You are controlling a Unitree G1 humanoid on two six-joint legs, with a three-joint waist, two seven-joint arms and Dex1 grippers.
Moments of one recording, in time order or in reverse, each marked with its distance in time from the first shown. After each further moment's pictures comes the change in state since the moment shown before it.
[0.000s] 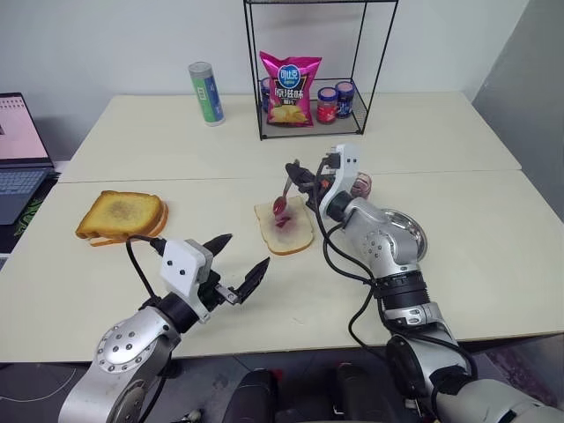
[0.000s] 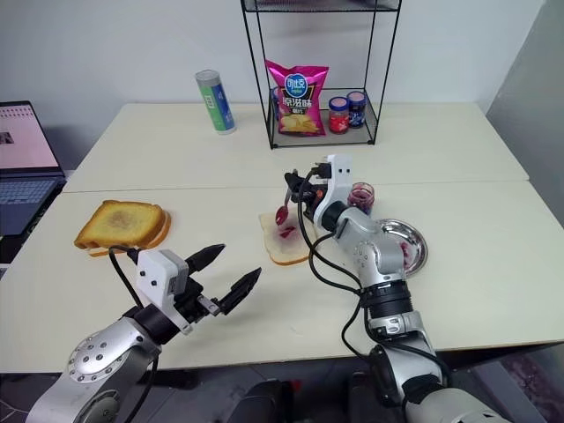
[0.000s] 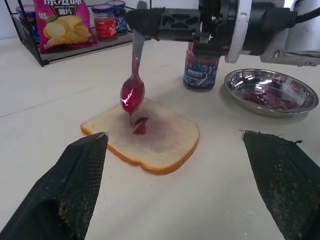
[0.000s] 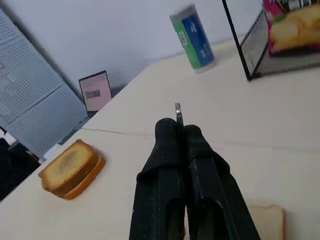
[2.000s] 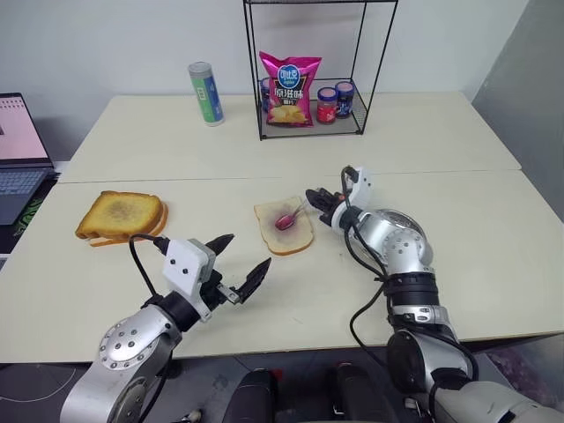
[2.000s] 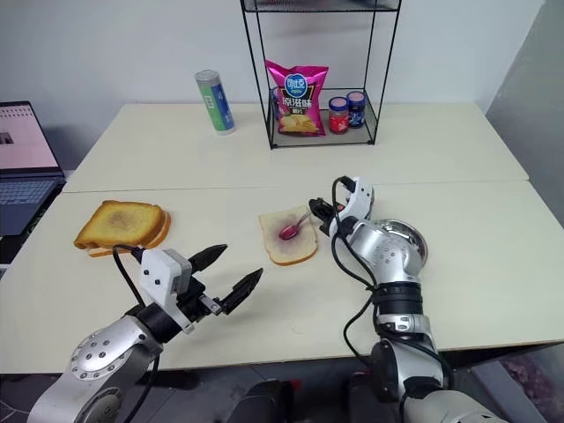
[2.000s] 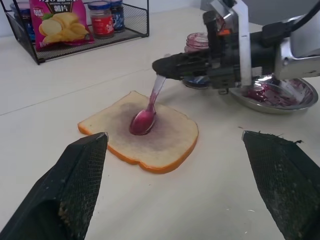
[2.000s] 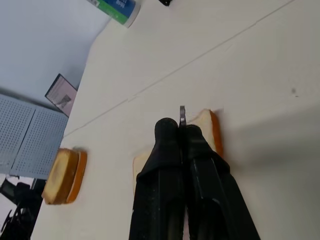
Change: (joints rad) left arm -0.020 0.010 -0.017 0.018 0.003 0.000 -0.003; right arm 0.033 -0.038 -0.186 -0.014 0.251 0.349 -0.264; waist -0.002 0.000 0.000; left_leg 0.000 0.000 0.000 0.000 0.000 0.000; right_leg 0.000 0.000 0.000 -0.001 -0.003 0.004
